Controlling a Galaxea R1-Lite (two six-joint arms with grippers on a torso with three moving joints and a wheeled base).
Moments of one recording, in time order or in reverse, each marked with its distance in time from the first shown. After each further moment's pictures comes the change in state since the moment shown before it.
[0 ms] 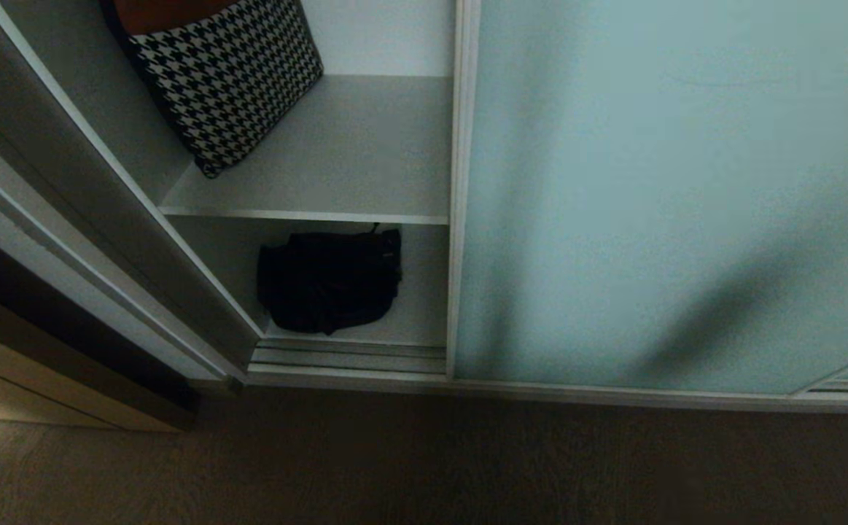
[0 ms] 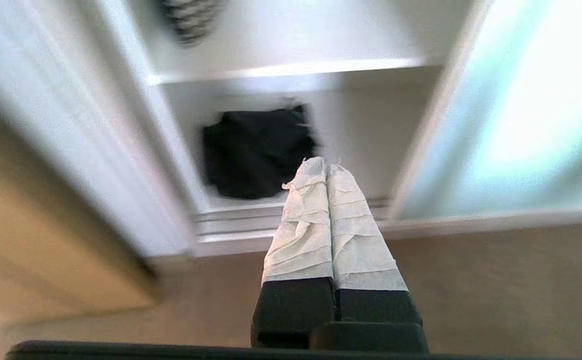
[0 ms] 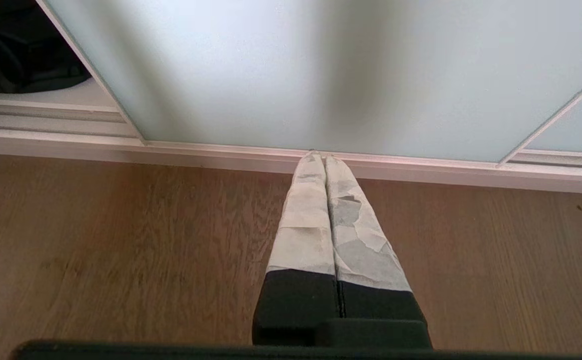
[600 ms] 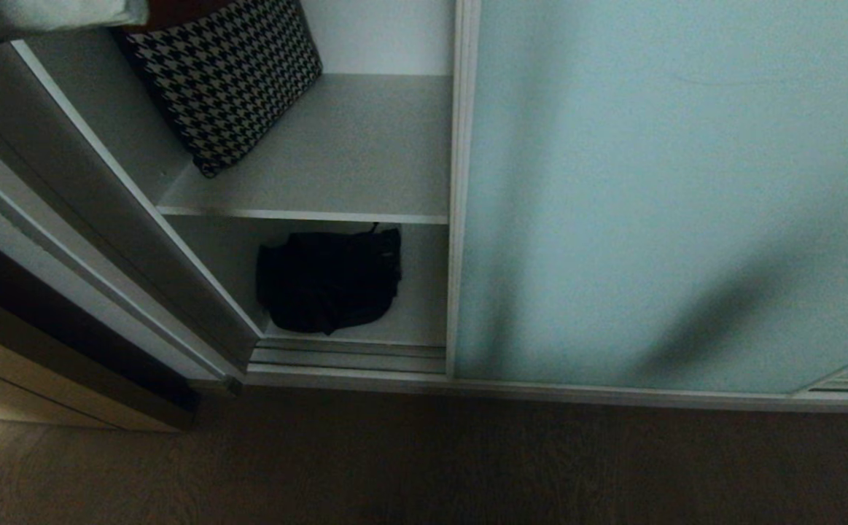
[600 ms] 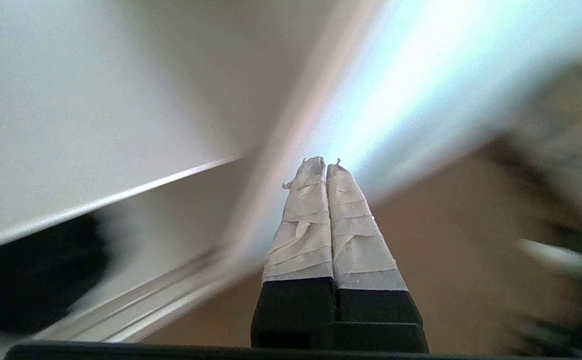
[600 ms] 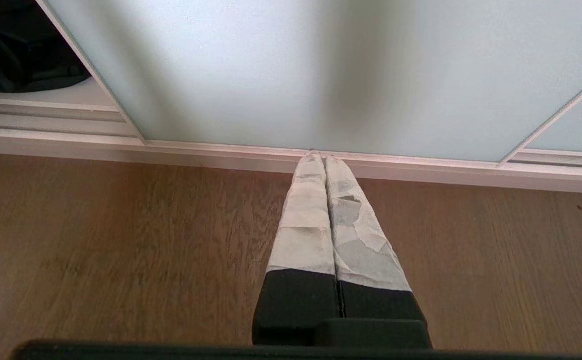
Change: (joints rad) left arm -0.141 0.882 -0.774 -0.082 -0.526 -0.182; right arm 0.000 0.000 0.000 0.000 0.000 0.000
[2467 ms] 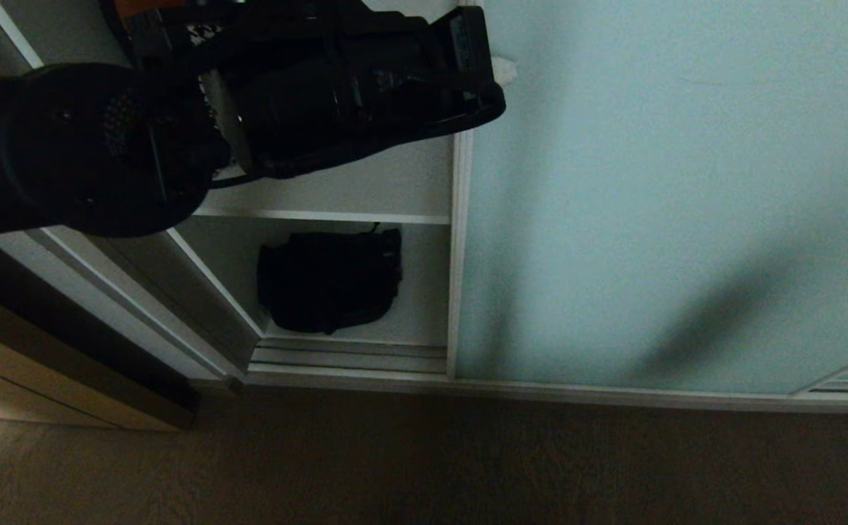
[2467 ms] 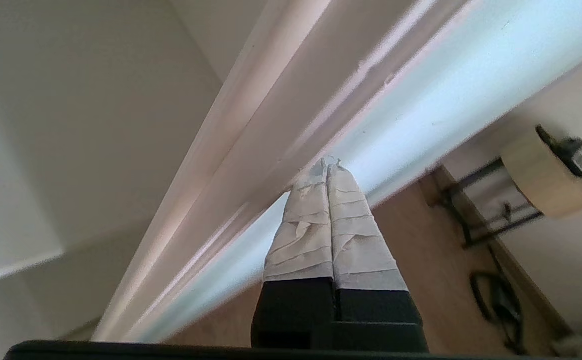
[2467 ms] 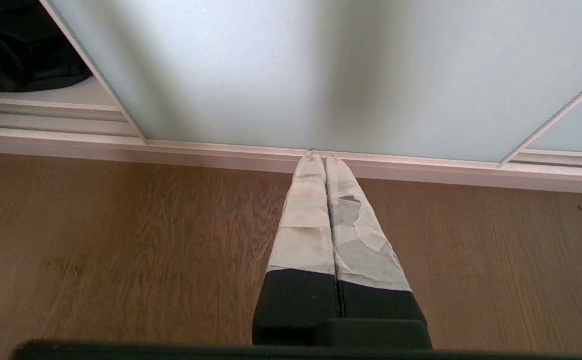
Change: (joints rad) left arm -0.518 0.582 -0.284 -0.336 0.559 -0.133; right arm 0.000 0.001 0.000 0.000 0.000 0.000
